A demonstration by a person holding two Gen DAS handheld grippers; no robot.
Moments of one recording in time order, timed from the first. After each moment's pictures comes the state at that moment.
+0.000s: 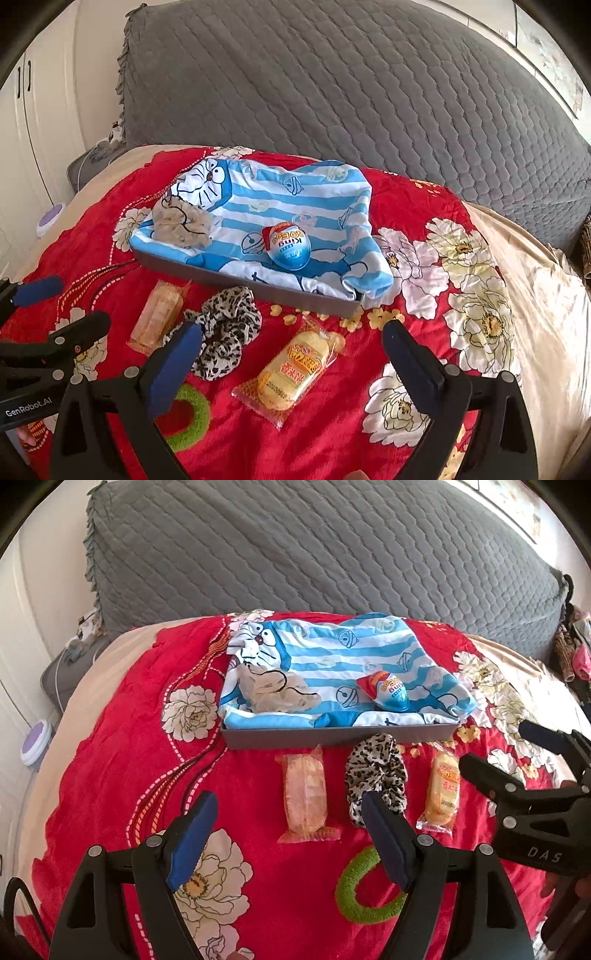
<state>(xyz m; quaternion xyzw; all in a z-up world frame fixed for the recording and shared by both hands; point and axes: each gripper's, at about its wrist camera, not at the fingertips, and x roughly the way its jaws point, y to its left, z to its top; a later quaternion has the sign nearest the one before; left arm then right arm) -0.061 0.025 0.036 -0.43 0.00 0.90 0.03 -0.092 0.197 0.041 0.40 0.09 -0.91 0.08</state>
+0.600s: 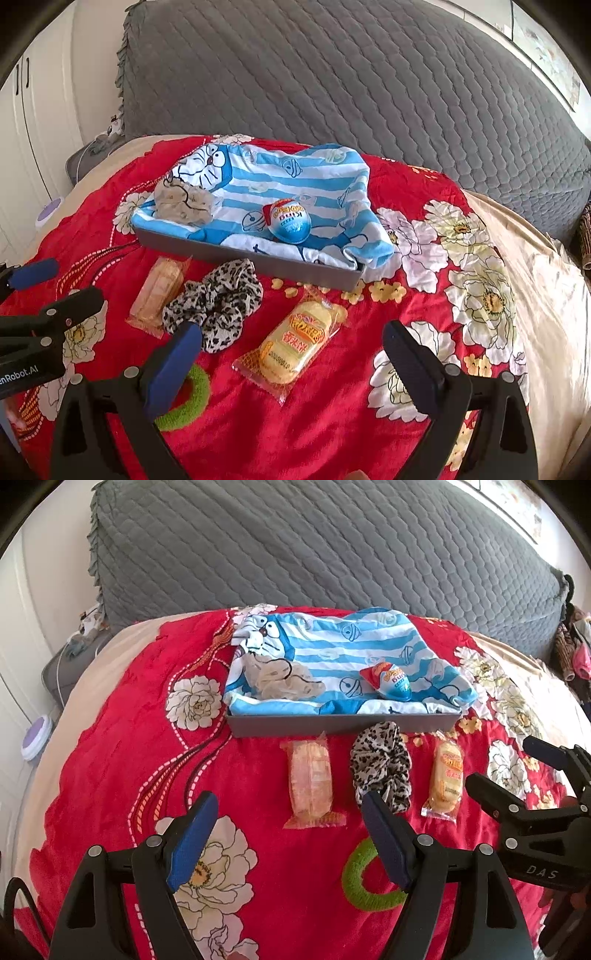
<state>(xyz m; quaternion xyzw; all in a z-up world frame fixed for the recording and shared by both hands) -0.051 0.019 0.027 -0.43 0.00 0.90 0.02 -0.071 0.200 0.027 0.41 0.08 -0.90 0.07</state>
